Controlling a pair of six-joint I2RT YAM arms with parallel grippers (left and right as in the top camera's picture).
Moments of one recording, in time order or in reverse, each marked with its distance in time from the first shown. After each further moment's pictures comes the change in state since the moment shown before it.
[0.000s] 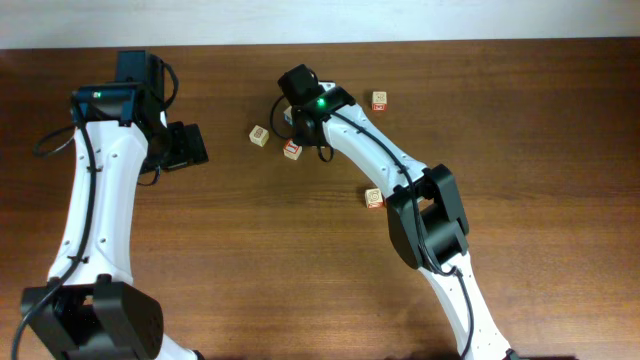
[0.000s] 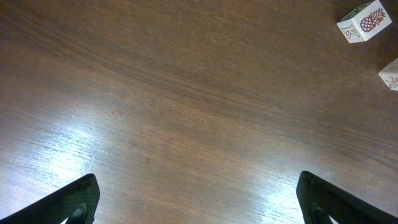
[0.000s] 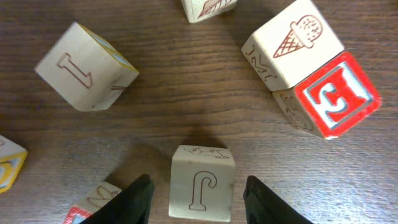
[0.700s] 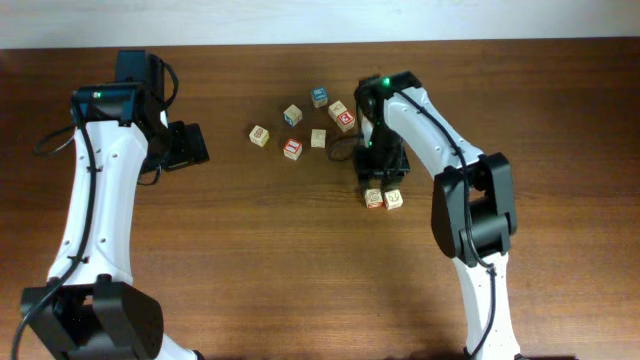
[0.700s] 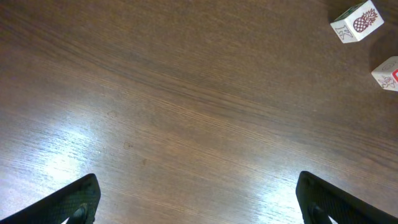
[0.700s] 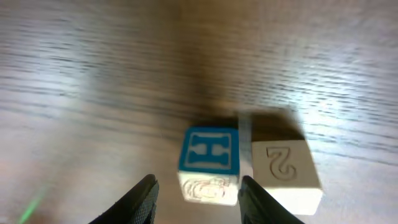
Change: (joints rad) left arm 0.000 0.000 0.000 0.004 0.015 0.000; right arm -0.219 -0.128 -0.167 -0.538 -0.390 -0.318
